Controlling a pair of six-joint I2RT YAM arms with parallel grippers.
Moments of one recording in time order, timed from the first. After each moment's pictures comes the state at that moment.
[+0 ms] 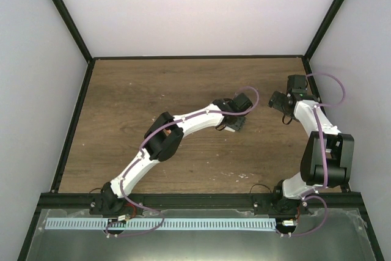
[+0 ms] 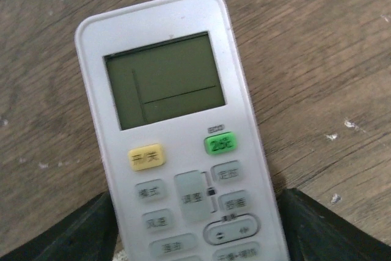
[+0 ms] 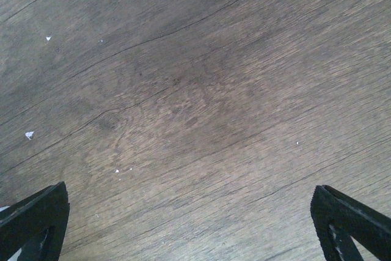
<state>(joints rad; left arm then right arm) -0.95 2.48 2.10 -0.72 -0.19 -0.38 -0.11 1.51 1.03 -0.53 0.10 0.40</state>
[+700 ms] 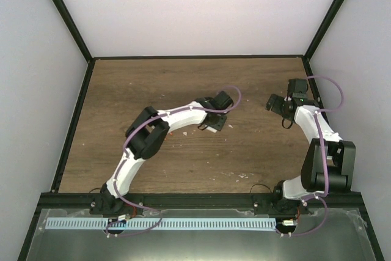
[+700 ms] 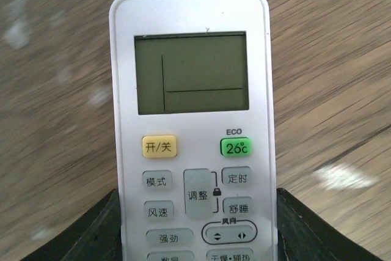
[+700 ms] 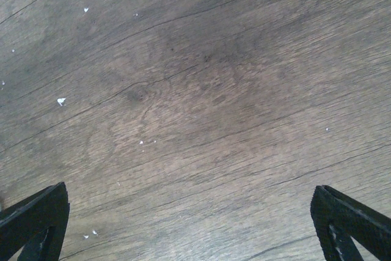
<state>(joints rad) -0.88 2.28 1.77 -0.64 -0.15 -0.34 -0.11 1.44 0.96 -0.50 0.01 0.35</state>
